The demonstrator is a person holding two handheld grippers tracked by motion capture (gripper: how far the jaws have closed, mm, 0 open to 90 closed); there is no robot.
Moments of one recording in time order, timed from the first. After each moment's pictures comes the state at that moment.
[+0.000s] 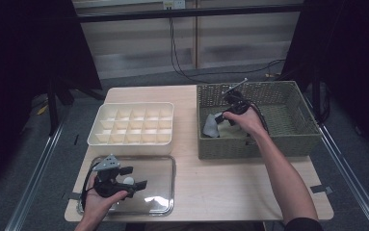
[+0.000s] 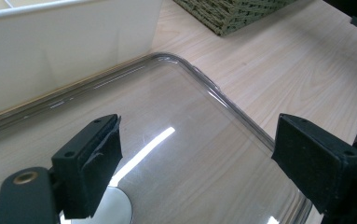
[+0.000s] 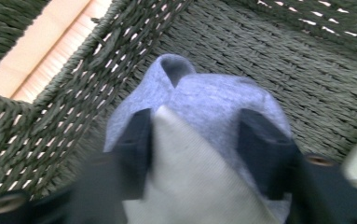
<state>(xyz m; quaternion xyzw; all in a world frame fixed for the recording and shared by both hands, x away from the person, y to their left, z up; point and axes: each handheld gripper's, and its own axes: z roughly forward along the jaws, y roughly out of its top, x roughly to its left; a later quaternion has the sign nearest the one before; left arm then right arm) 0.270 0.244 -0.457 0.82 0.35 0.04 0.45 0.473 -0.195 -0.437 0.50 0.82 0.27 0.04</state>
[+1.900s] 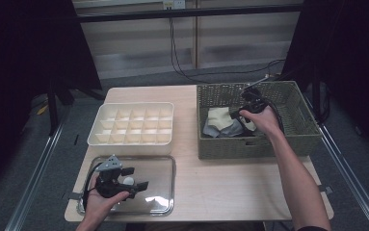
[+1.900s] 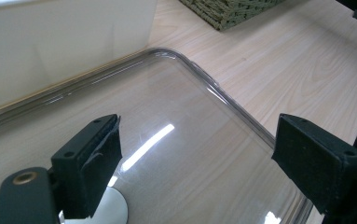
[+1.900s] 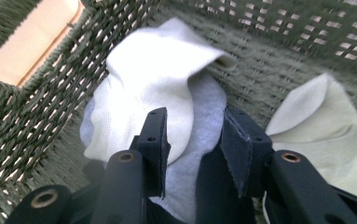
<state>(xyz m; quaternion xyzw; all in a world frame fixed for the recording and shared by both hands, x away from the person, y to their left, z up) 0.270 0.241 -0.460 0.82 0.35 0.04 0.44 0.459 -0.242 -0.422 0.52 0.80 0.30 0.06</state>
